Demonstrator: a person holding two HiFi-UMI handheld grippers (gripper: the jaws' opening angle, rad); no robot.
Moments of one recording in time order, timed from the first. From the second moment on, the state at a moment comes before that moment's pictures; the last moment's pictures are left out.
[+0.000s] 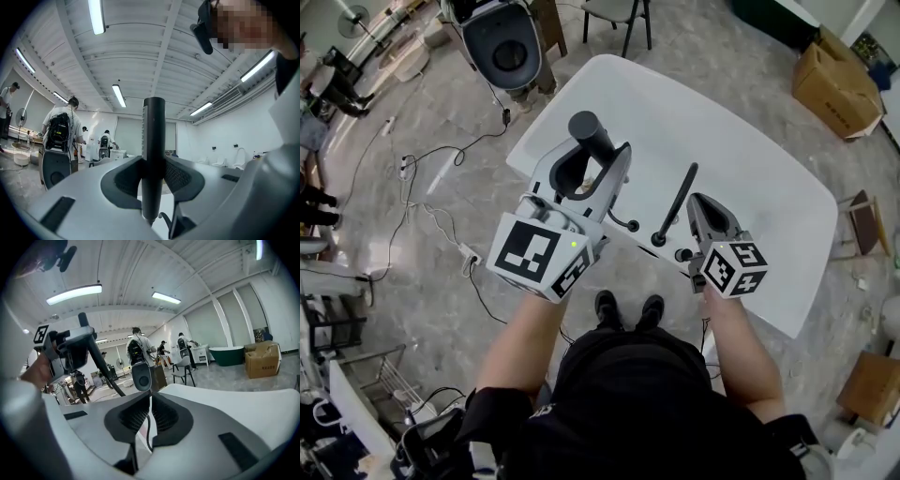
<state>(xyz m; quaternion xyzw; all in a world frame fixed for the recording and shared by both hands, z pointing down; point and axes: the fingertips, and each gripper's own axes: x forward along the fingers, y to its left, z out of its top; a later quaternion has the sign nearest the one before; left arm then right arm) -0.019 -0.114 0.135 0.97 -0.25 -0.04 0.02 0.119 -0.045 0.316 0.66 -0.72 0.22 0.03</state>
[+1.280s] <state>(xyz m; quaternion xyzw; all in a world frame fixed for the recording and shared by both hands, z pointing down) 0.049 -0.102 0.250 0.96 -0.25 0.09 0.04 0.196 -0.033 0.264 0.66 -0.74 0.13 0.04</state>
